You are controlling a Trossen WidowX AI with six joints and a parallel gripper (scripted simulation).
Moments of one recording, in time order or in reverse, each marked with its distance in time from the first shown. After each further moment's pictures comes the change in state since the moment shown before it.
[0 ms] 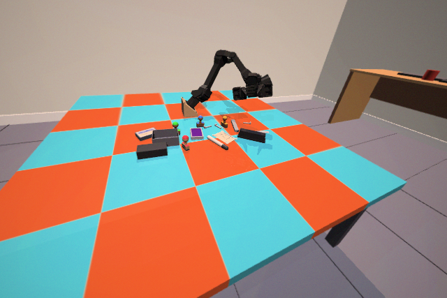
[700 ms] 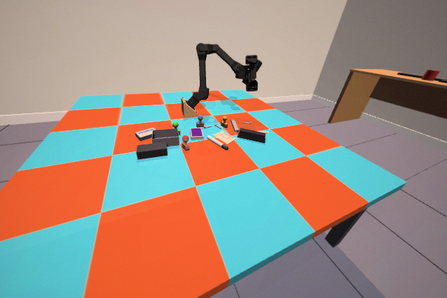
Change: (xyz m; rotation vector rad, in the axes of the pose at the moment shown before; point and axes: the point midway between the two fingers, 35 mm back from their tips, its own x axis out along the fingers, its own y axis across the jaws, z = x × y) arm -0.146 0.010 0.085 1.485 0.009 0.279
